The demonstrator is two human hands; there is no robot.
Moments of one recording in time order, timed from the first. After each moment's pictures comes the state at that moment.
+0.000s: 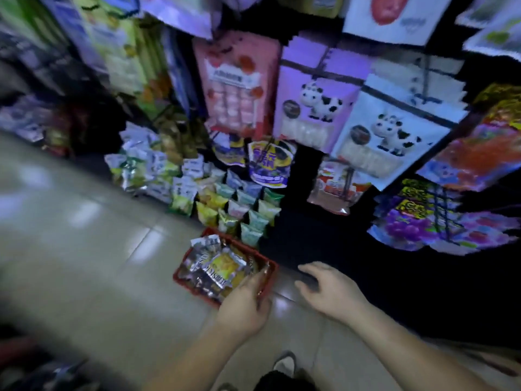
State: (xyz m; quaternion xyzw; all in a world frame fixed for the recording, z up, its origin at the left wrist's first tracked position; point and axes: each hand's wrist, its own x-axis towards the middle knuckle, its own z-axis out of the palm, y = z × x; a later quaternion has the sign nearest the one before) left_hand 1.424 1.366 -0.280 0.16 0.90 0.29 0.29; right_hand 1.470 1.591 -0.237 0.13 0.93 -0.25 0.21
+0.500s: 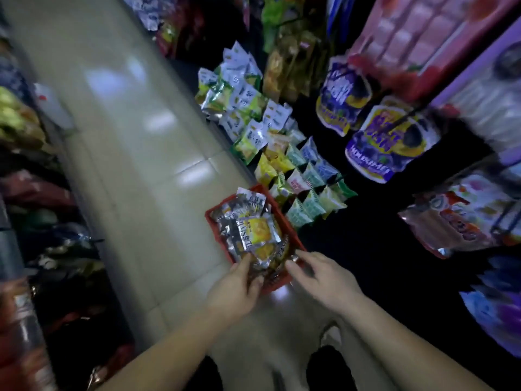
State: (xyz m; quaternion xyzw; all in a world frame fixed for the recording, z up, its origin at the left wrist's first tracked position) left_hand 1.451 1.307 -0.425 -0.08 0.91 0.33 0.24; right_hand 1.383 1.526 -0.375 -0.07 0.92 -0.19 0.33
